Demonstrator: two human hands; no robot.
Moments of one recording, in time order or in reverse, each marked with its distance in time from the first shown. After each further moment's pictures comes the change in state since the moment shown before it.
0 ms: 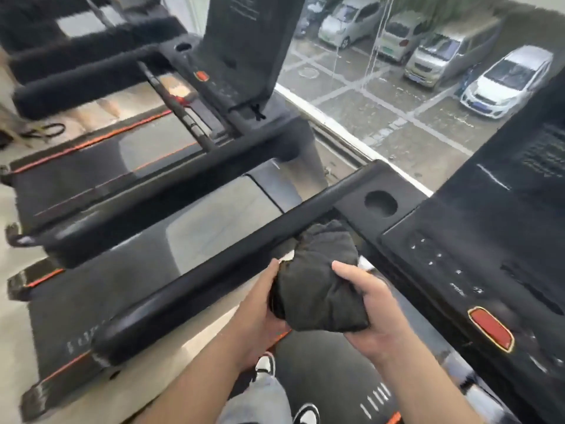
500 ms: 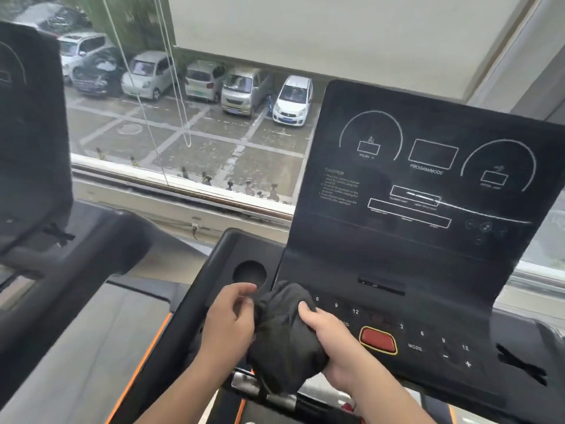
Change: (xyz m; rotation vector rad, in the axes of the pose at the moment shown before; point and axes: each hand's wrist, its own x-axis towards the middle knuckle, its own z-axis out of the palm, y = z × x) left_hand 0.178 0.052 0.126 0.982 -0.152 0.586; right_hand 0.015 -0.096 -0.066 -0.033 0.582 -0.182
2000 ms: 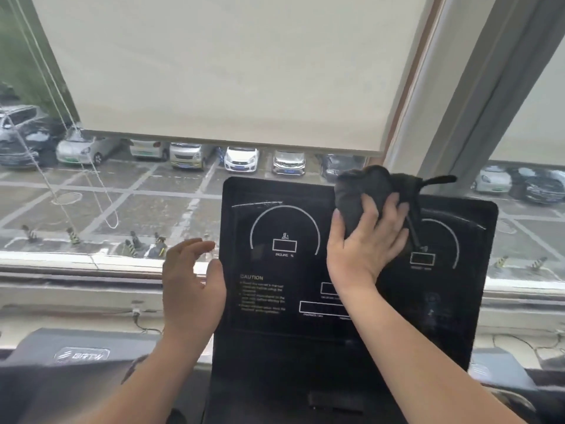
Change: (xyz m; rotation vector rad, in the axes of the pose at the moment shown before) left_hand 0.196 0.191 0.112 -0.009 0.229 0.530; right_hand 0.092 -0.288 -0.138 -0.763 1.419 -1.130
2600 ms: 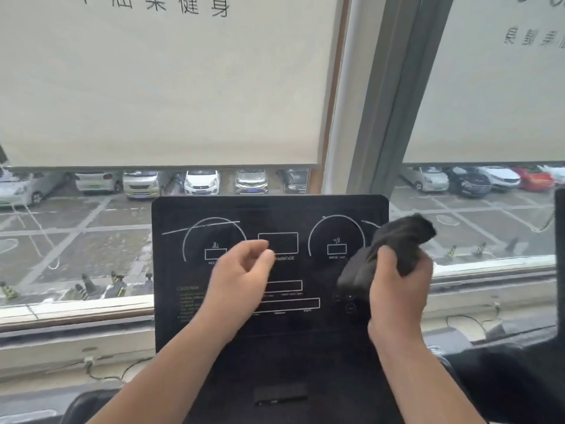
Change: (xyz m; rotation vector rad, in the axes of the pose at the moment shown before) left_hand -0.059 0.144 0.072 -0.238 -0.536 -0.158; right_hand -0.005 0.062 -0.179 0.835 0.187 0.720
